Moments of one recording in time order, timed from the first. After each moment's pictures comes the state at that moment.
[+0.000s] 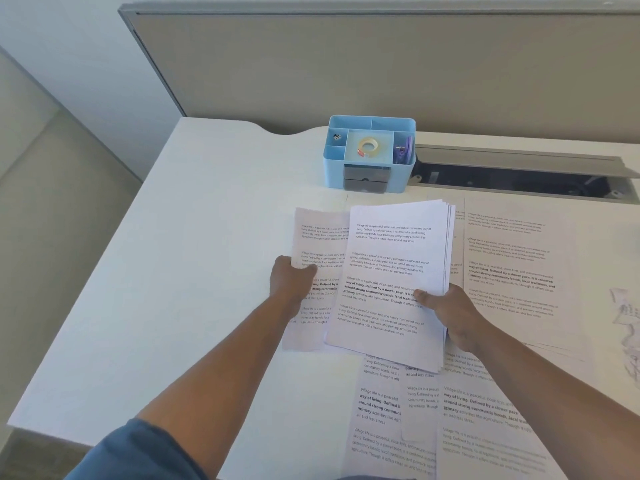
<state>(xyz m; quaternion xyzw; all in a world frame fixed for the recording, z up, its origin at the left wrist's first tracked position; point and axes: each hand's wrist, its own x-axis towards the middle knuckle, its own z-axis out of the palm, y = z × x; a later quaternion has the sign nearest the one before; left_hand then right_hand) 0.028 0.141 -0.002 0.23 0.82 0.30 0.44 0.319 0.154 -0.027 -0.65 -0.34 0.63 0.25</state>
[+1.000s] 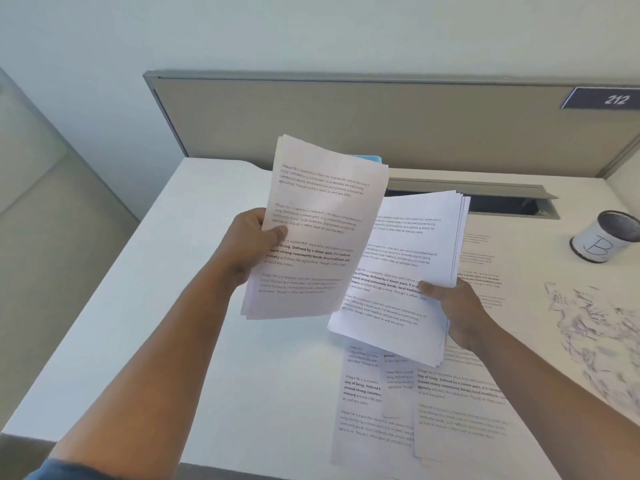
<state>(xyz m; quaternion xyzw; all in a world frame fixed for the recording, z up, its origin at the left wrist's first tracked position) -0.006 0.105 0.156 0.42 0.65 0.42 0.48 0.348 0.103 0.060 -0.60 -0.31 0.62 0.39</state>
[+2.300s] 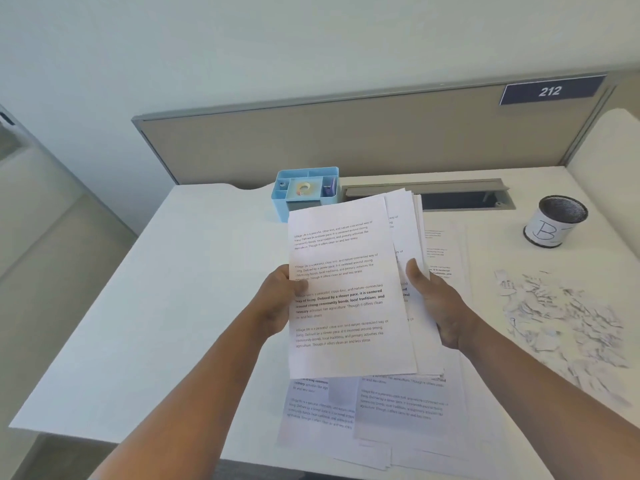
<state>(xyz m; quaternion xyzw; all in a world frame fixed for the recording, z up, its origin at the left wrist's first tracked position) 0.161 0.057 0.106 0.30 0.62 0.40 0.61 0.444 0.064 0.109 -0.51 -0.36 0.69 0.36</state>
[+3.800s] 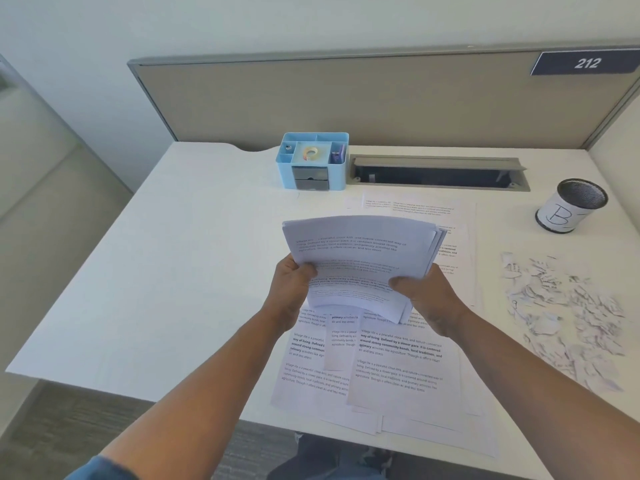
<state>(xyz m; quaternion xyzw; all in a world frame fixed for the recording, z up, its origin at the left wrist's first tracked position) 0.194 0.018 0.092 0.35 0.59 0.50 0.53 0.430 0.059 0.062 -0.51 -0.46 0.64 0.34</state>
